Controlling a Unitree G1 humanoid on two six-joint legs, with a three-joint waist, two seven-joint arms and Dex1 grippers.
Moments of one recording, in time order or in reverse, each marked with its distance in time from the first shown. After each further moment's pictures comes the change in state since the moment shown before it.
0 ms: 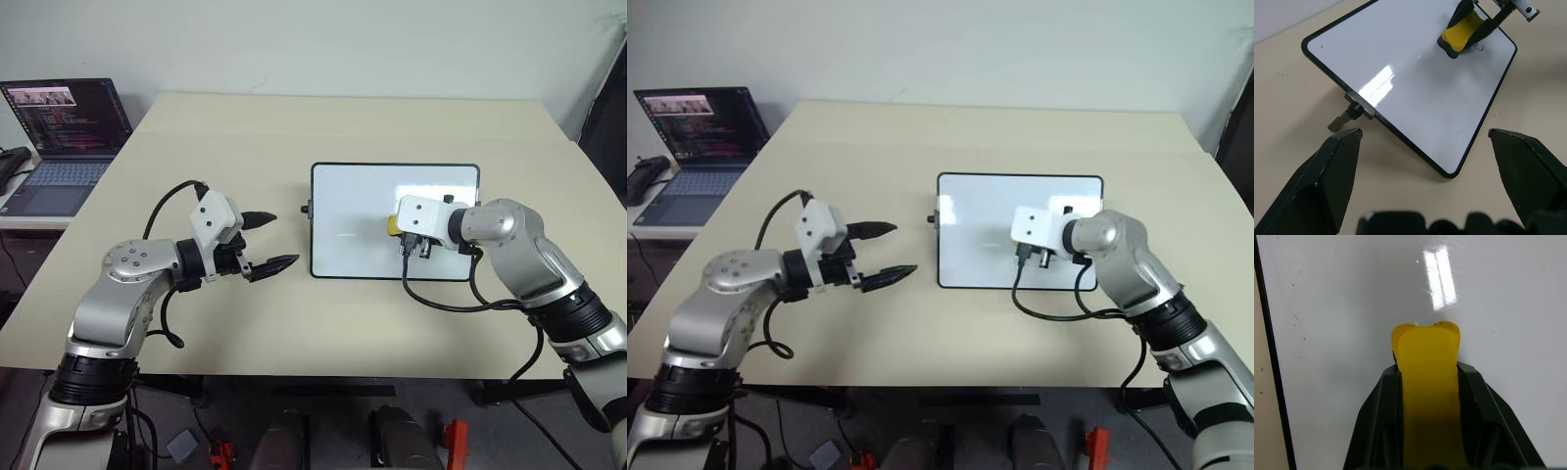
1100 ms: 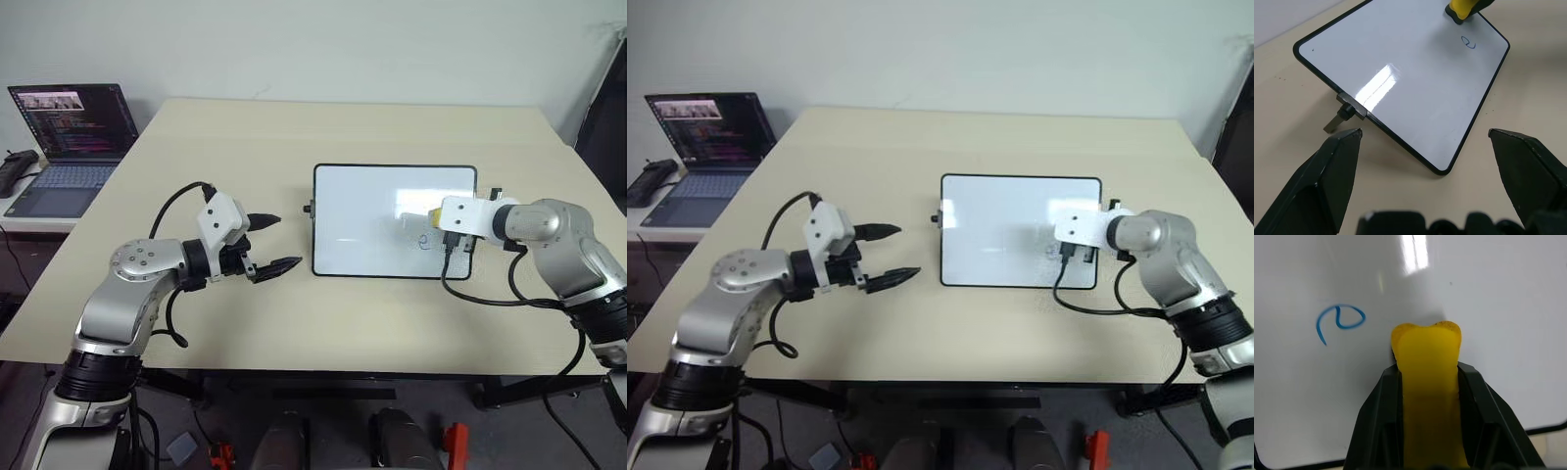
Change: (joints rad) left arm -0.018 -0.006 -0.031 0.022 0.022 -0.017 -0.005; right arm 0.061 -0.150 -0.094 0.135 -0.051 -0.161 -0.045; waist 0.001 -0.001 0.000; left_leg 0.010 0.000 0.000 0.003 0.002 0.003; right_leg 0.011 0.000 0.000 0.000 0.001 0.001
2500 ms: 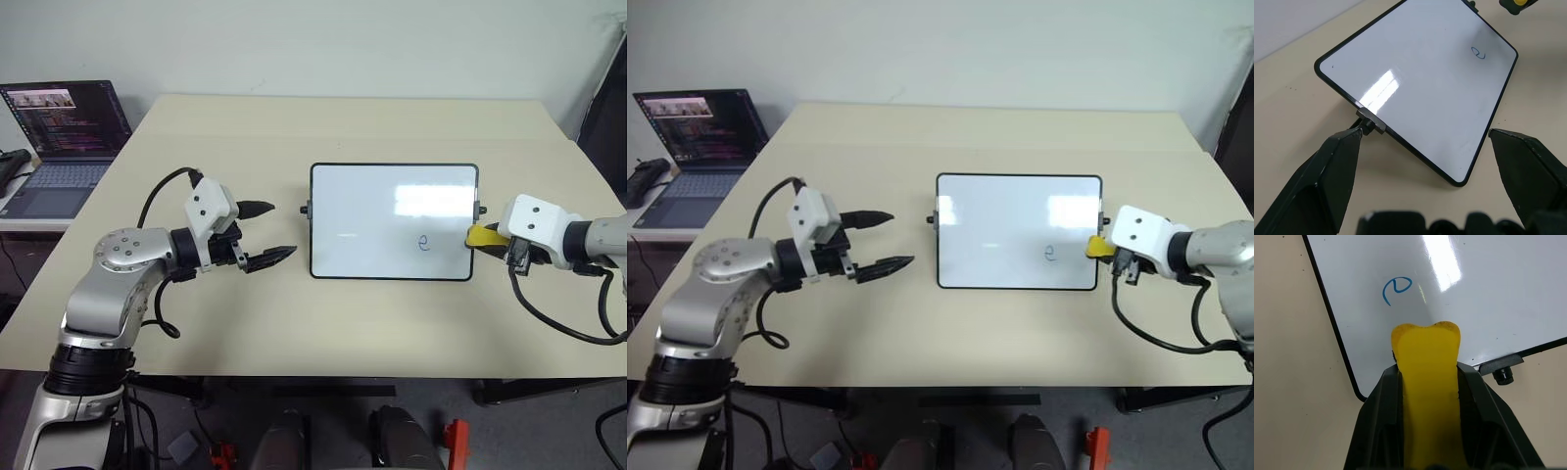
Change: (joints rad) left arm -0.033 0.025 0.040 -0.003 -0.030 0.019 -0.018; right arm 0.283 -0.196 -0.325 -0.290 0.363 0.140 0.196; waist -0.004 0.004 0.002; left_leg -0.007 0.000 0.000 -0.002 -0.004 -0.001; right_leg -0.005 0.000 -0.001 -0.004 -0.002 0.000
